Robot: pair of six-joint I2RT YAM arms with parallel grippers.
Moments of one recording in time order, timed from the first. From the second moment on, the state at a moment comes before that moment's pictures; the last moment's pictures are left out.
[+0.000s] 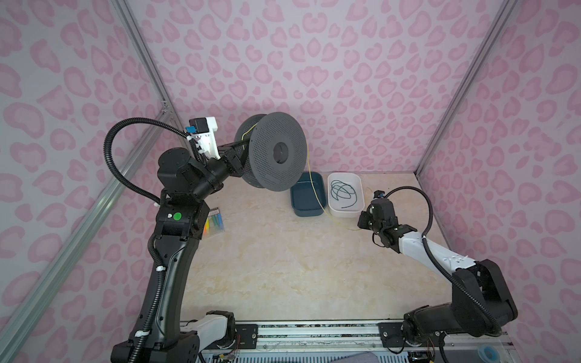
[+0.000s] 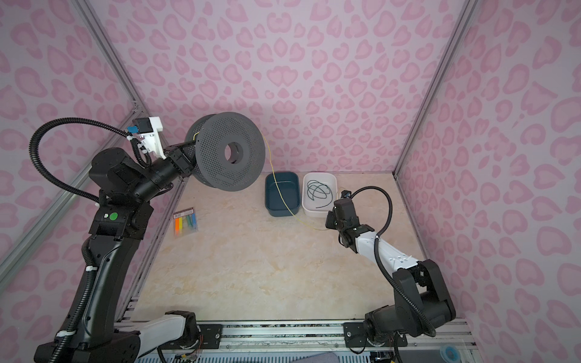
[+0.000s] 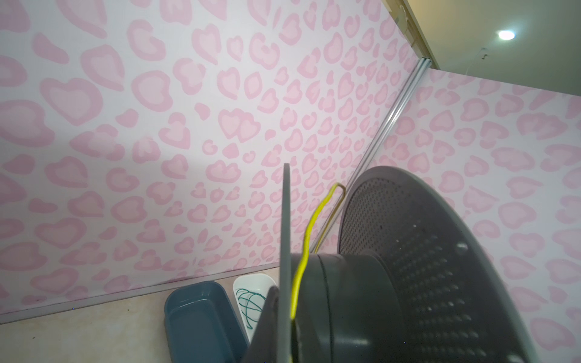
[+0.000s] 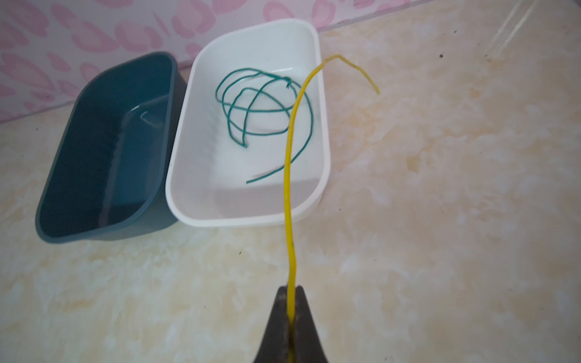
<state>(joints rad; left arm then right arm) -0.10 1.21 1.59 -0.24 0.46 -0.51 0.38 1.42 0.81 -0.09 0.18 0.43</state>
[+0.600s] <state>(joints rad) -0.12 1.42 1.59 -0.12 0.10 -0.57 0.93 1.06 0.80 -0.32 0.50 0.42</state>
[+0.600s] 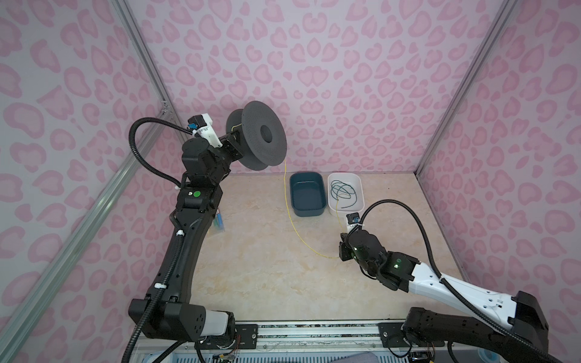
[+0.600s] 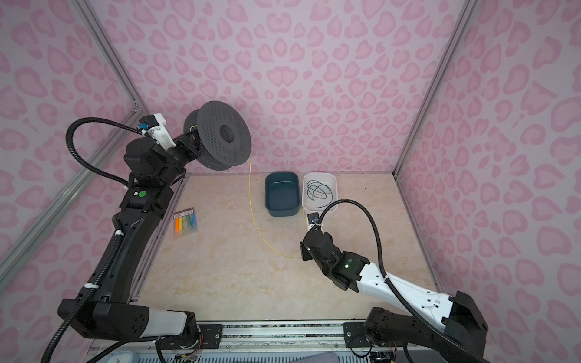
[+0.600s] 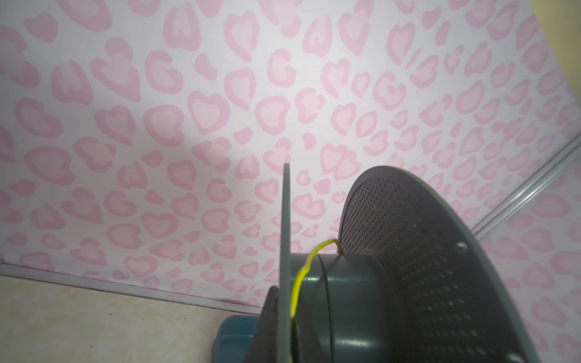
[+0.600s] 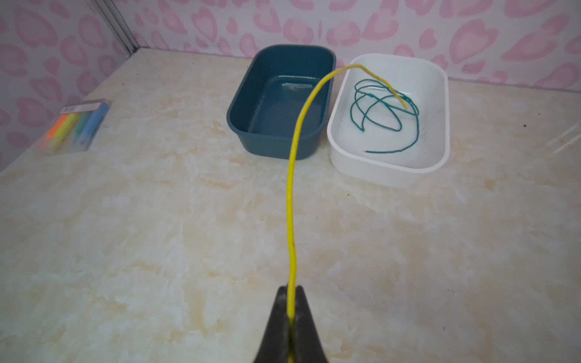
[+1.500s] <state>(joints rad) -0.55 1.72 1.63 -0.12 -0.39 -0.13 1.09 1.18 1.55 -0.30 0.53 0.07</state>
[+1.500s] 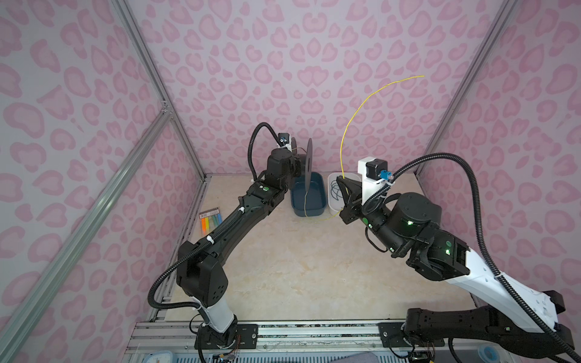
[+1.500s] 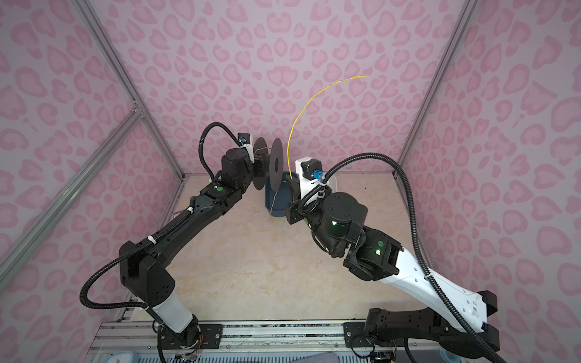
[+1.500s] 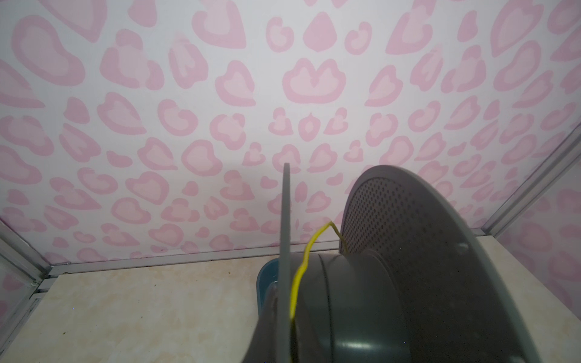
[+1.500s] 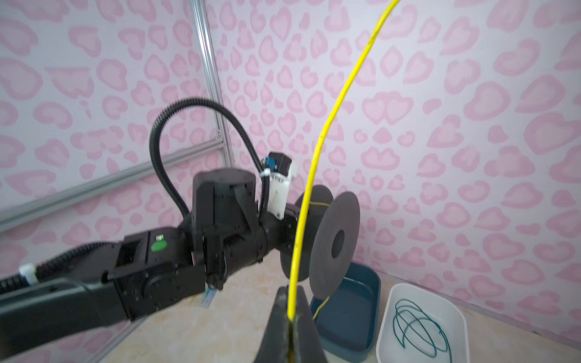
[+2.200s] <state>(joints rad) -0.71 1.63 1.35 -0.07 -0.51 -0.05 0.60 1.38 2.00 -0.39 0.22 0.14</state>
